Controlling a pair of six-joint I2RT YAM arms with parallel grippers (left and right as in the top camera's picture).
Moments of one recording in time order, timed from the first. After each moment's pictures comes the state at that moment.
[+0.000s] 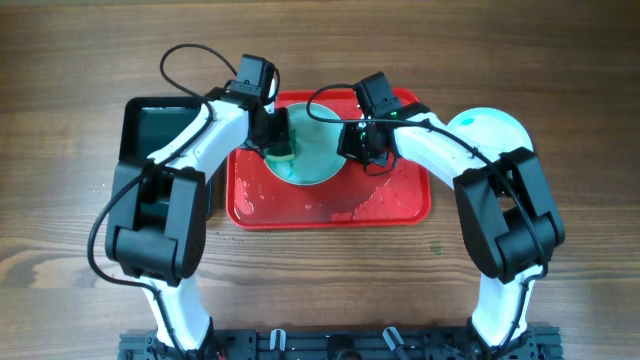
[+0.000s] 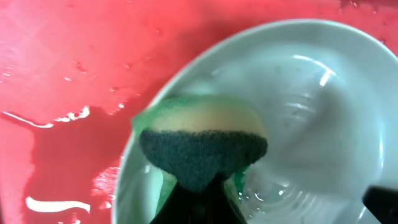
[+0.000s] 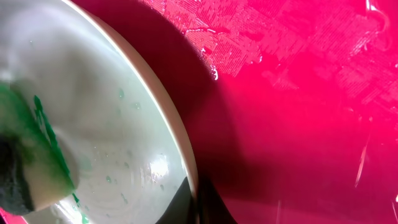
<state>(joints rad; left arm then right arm) -0.28 2.00 1.35 -0.61 0.13 -0.36 0.44 2.04 1.30 -0.48 -0.27 0.71</state>
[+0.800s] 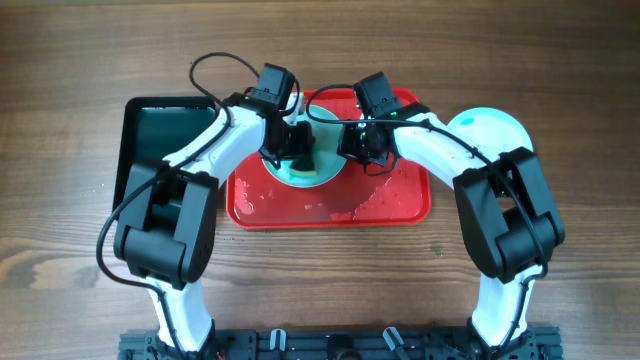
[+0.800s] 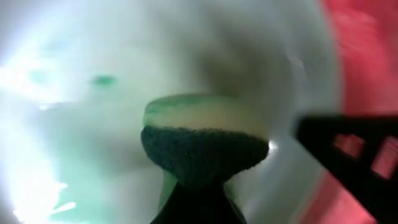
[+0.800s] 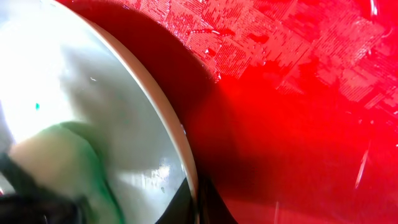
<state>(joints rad) -0.35 2.00 1.33 -0.63 0.33 -0.28 0.44 2.04 1.30 -0.48 -0.27 0.69</state>
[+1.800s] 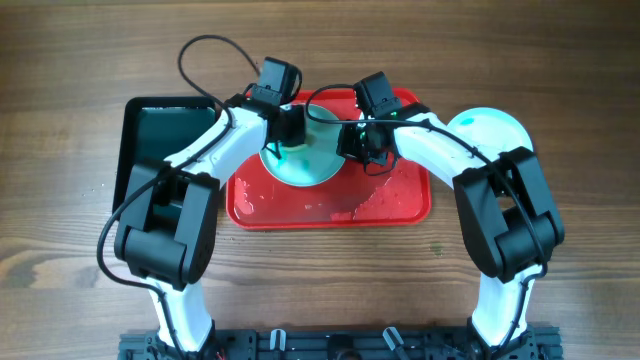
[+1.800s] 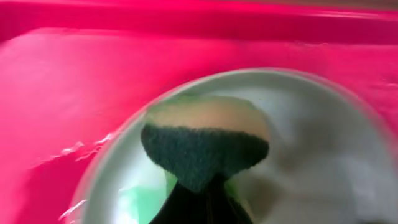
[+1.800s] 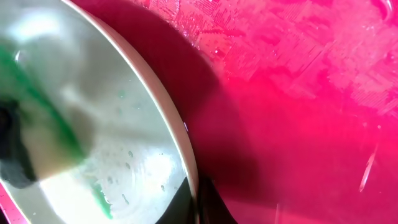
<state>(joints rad) -0.36 1.99 1.33 -0.50 -0.06 -0.41 0.44 2.05 1.30 -0.47 -0.29 0.68</state>
